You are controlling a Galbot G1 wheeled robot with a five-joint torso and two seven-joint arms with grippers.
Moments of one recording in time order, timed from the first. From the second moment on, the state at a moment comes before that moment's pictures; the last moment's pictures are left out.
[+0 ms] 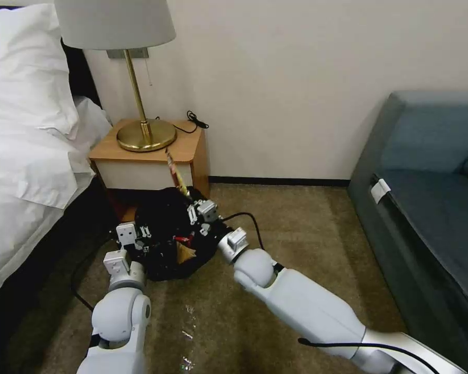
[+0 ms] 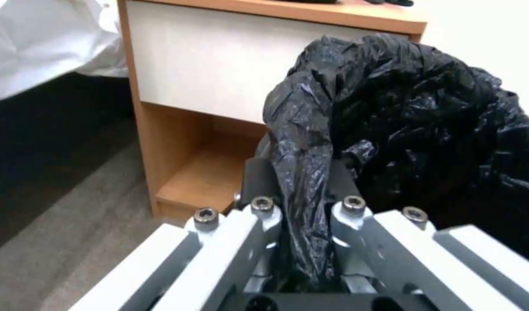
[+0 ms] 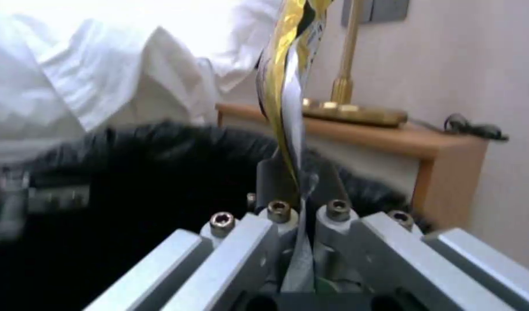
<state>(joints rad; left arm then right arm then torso) 1.31 -1.56 -0.58 -2.04 -0.12 0.34 -0.15 -0.62 1.29 -0.47 1.45 0.38 0.26 0.13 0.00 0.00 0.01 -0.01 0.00</state>
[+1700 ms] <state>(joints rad) 1.29 -1.55 -0.59 -1.99 -0.13 0.32 -0.15 -0.62 1.28 -0.21 1.52 0.39 0.24 0.23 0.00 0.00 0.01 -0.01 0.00</state>
